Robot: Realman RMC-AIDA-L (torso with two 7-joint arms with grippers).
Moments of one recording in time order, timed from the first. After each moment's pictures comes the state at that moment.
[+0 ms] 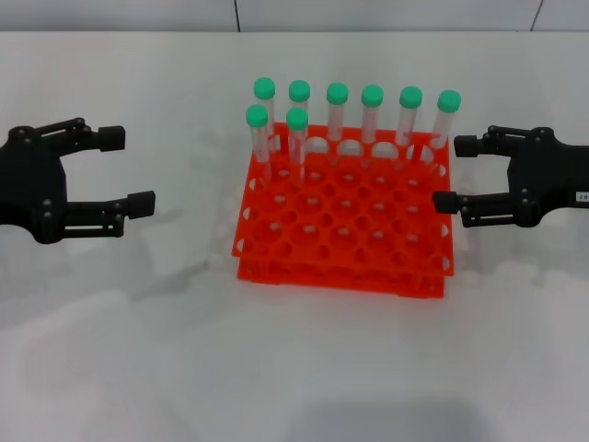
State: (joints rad) left arm -0.30 -2.05 0.69 1.16 1.87 1.83 -1.51; right arm 0.36 1.99 -1.16 -1.02 -1.66 -1.43 1.54
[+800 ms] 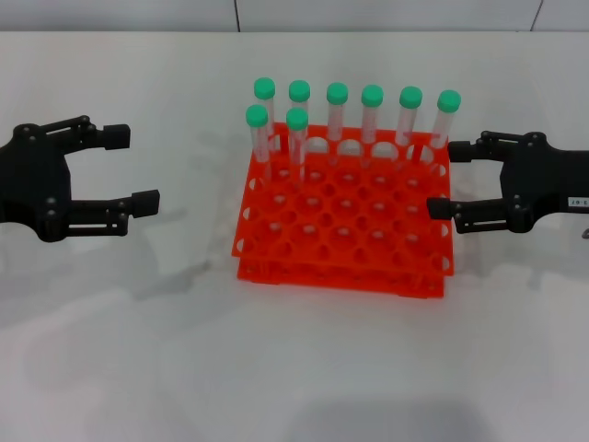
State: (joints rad) left arm -0.31 -2.05 0.69 1.16 1.87 1.83 -1.51; right arm 0.36 2.01 -1.16 -1.03 -1.69 -1.42 1.53
